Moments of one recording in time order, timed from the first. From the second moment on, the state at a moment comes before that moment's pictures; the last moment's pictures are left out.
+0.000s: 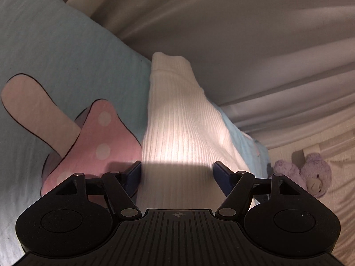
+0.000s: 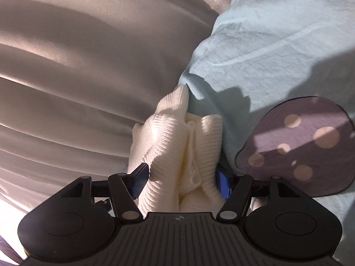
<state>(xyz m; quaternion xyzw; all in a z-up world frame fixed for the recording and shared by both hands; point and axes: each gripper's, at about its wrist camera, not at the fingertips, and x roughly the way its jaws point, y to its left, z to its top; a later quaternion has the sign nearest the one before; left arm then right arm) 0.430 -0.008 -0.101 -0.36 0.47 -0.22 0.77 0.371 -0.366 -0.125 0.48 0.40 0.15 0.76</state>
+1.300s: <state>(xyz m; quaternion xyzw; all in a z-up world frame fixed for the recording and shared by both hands) 0.340 0.064 -0.040 -0.23 0.45 -0.05 0.86 0.354 -0.212 -0.066 0.27 0.44 0.18 0.84</state>
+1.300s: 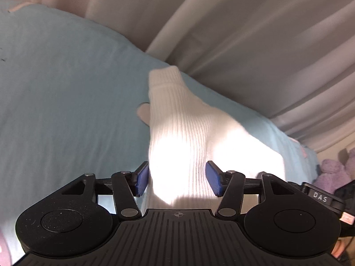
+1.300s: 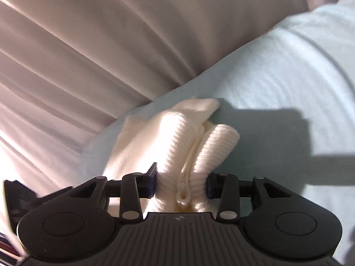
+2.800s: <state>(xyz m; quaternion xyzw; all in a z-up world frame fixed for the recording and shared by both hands) 0.335 0.023 -0.062 -0.13 0.36 0.08 0.92 0.332 -0.115 -0.051 0.04 0.32 0.14 0.94</state>
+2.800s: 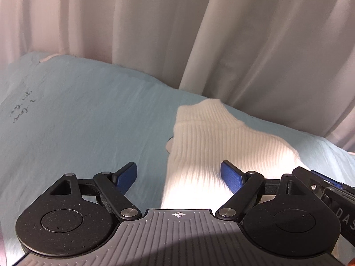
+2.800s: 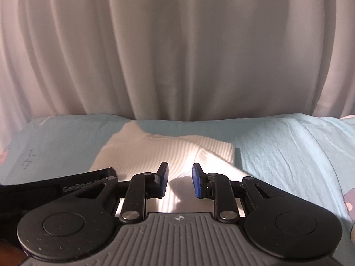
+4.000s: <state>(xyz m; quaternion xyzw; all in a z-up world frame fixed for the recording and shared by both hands) 0.153 -0.006 -0.057 -0.01 0.50 -0.03 0.86 0.159 -0.145 -0.056 -0.04 0.47 0.11 0.87</state>
